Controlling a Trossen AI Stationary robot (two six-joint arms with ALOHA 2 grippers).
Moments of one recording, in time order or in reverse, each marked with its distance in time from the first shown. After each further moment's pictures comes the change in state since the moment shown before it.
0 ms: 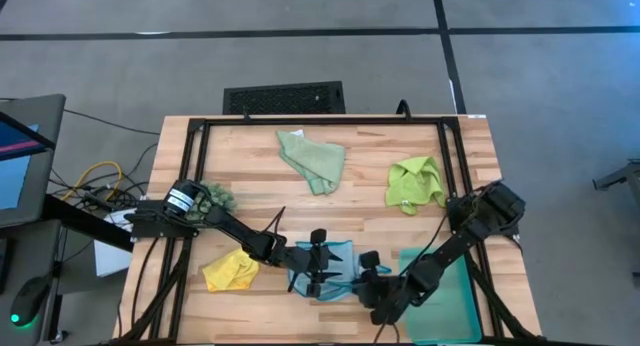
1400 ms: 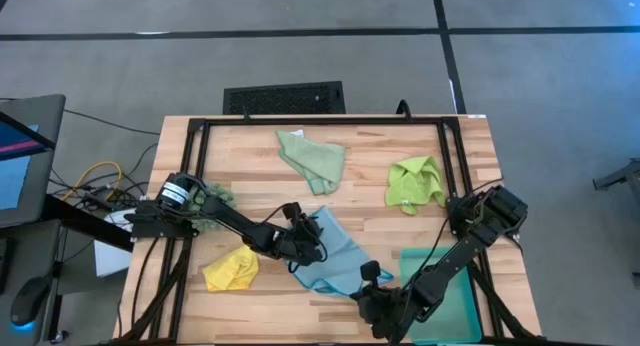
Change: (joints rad) left arm 0.059 -0.060 -0.002 -0.510 -0.526 -0.244; right arm 0.069 0.015 0.167 -0.164 0.068 0.005
